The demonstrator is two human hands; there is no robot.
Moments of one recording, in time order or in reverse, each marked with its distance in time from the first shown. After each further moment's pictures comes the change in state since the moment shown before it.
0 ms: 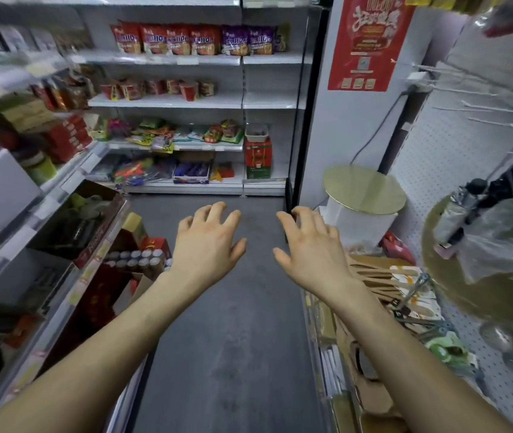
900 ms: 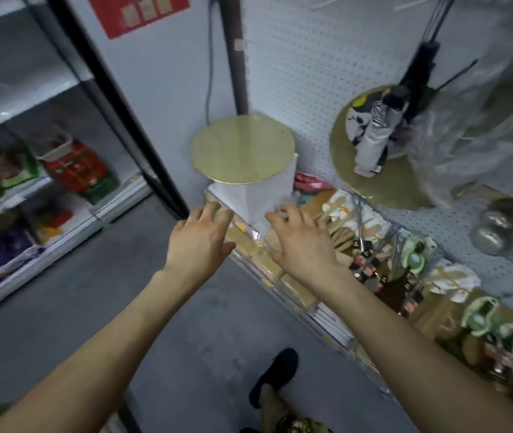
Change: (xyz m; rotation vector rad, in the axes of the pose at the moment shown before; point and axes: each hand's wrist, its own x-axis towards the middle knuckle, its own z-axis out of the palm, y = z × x) left_hand 0.372 0.084 0.216 -0.059 -0.306 0.776; right_hand 0.196 0.160 0.155 0.001 -0.181 0.769
